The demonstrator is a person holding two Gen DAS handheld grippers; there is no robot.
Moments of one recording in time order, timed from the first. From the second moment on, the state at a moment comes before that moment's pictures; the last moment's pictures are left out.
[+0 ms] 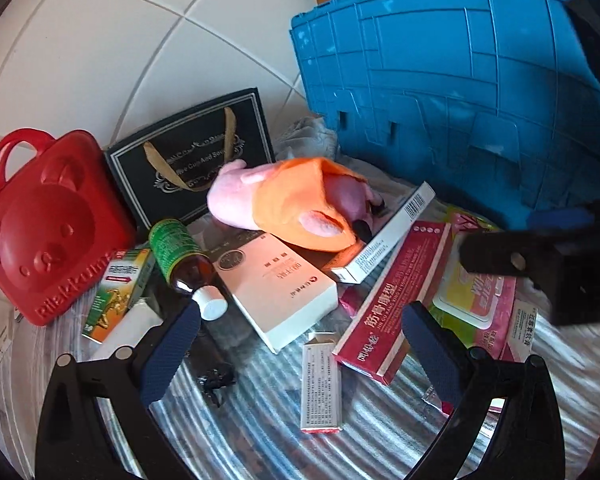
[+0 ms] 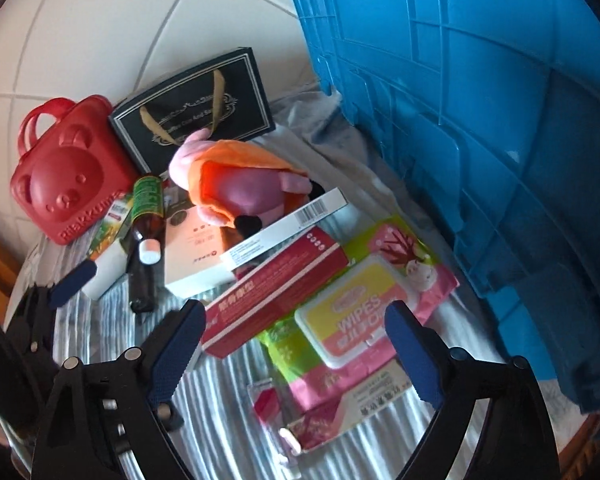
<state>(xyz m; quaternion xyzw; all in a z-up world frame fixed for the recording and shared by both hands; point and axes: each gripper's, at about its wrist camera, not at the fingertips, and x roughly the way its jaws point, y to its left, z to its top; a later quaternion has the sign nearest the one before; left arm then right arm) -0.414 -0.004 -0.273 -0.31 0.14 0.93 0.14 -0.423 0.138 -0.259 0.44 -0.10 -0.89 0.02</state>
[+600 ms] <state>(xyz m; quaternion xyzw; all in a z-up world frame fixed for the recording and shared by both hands) -0.449 0.027 -0.327 -0.34 0.17 0.89 0.26 -0.543 0.122 -0.315 0.49 -0.12 -0.86 0.01</state>
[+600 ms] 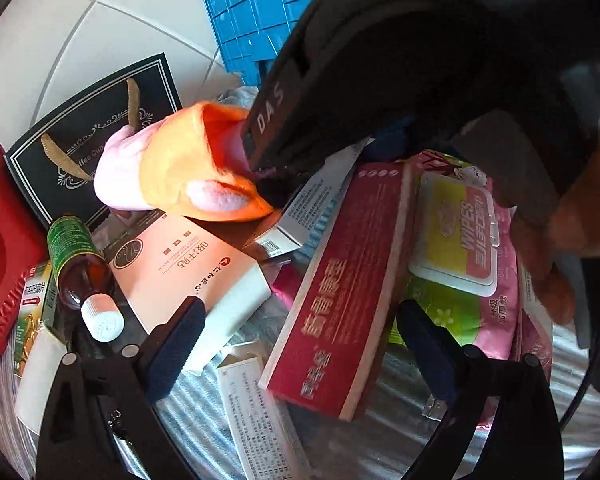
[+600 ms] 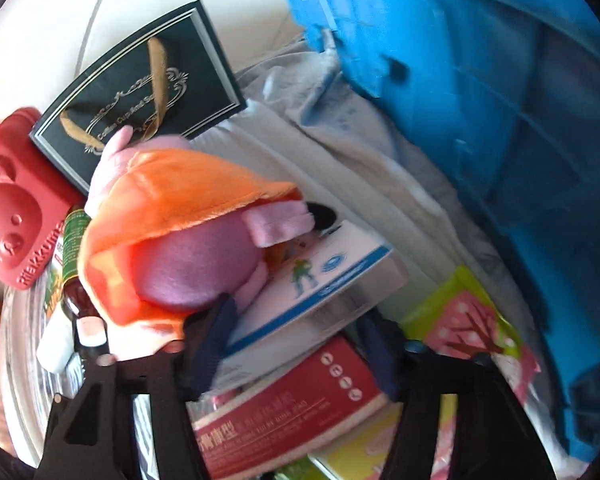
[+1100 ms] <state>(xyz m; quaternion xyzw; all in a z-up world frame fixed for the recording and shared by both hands) -0.428 0.015 -0.323 -0.38 0.17 0.85 0.33 -0.518 0.109 -0.275 0.44 -0.07 -0.89 0.06</state>
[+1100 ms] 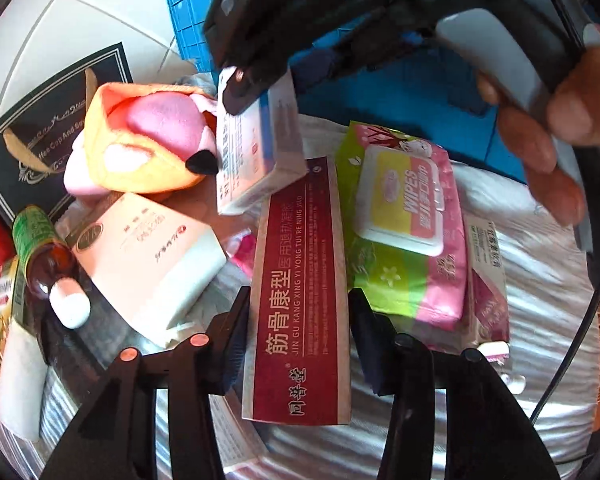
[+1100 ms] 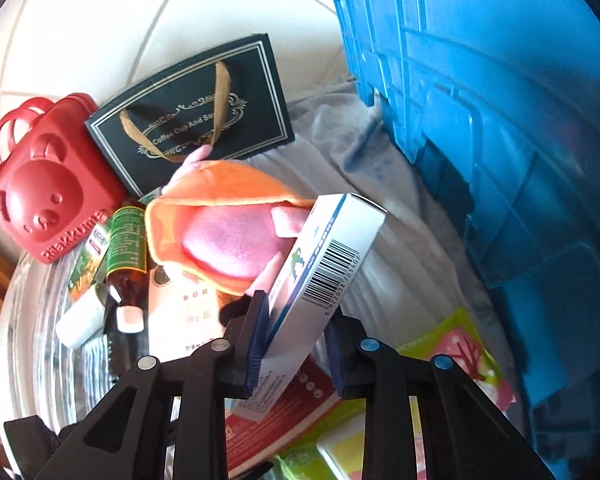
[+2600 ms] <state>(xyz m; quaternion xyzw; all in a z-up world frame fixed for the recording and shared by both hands) -0.451 0.222 -0.029 -0.19 0.17 0.91 0.32 -0.397 0.380 0.074 0.10 -0.14 -0.98 -0.06</state>
